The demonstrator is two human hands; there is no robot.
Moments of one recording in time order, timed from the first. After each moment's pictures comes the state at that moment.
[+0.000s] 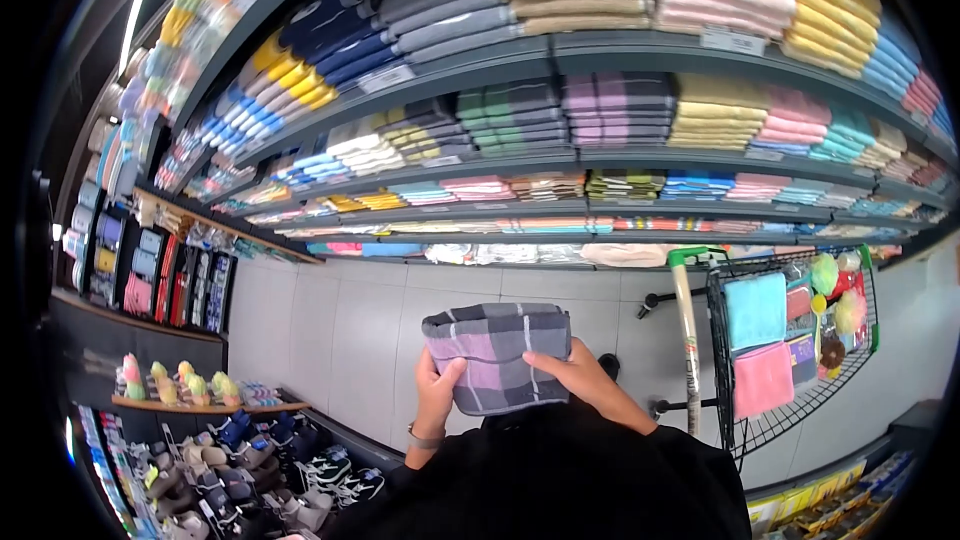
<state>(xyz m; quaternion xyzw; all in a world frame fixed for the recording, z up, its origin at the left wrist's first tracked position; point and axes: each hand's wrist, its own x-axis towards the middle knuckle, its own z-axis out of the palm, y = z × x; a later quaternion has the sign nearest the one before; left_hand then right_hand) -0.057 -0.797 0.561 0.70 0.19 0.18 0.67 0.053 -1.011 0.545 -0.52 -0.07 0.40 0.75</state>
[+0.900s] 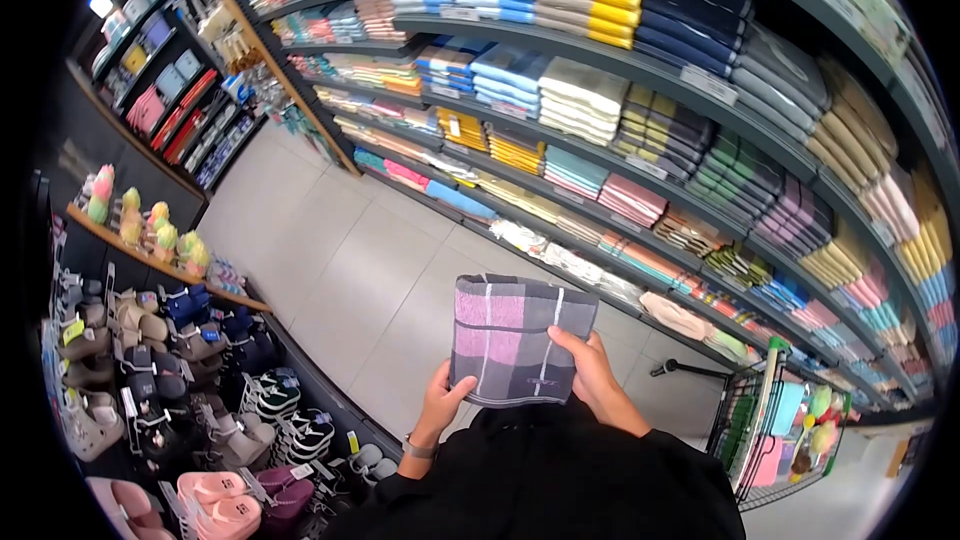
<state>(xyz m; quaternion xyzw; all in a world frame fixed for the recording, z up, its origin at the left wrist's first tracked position) -0.295 -0.535 0.513 0.57 0.23 0.21 0.76 -0.088 -0.678 0.580 -0.45 -0.04 0.43 0.78</state>
